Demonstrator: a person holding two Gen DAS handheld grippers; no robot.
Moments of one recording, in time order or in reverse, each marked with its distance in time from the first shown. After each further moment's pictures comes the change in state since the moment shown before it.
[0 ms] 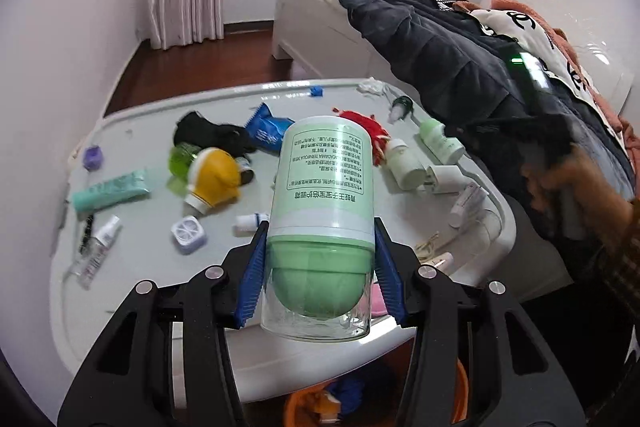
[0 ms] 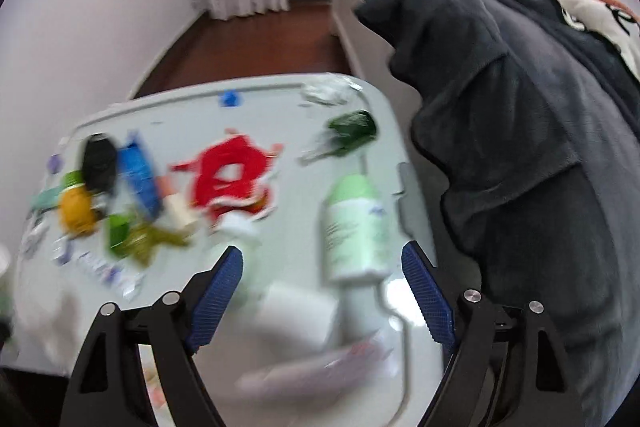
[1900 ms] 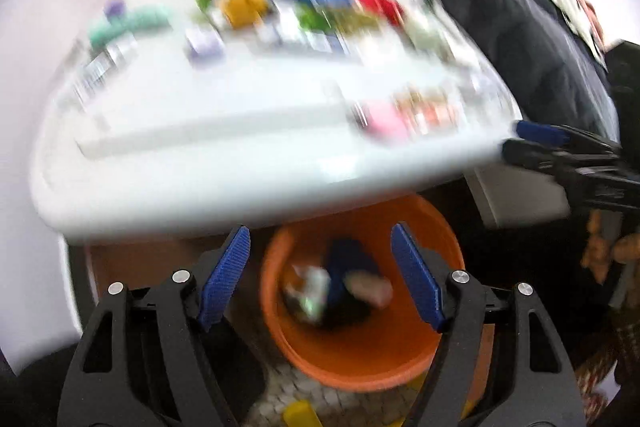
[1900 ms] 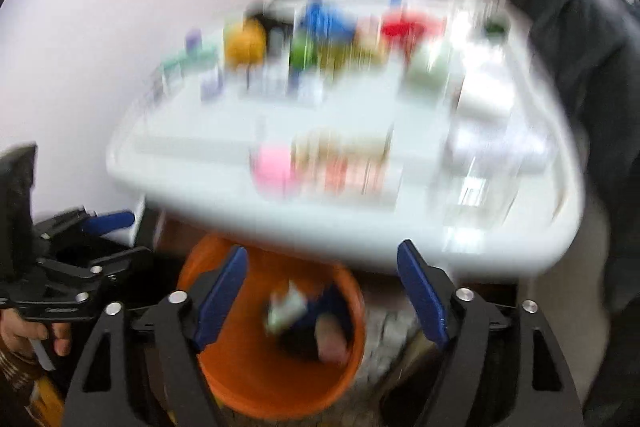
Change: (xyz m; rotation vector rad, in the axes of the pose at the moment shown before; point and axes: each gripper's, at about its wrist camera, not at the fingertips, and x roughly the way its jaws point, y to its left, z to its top) left arm -0.017 0.005 -0.091 -0.142 0.256 0.043; right arm -0.094 0.100 -0.148 -0.141 0.058 0.329
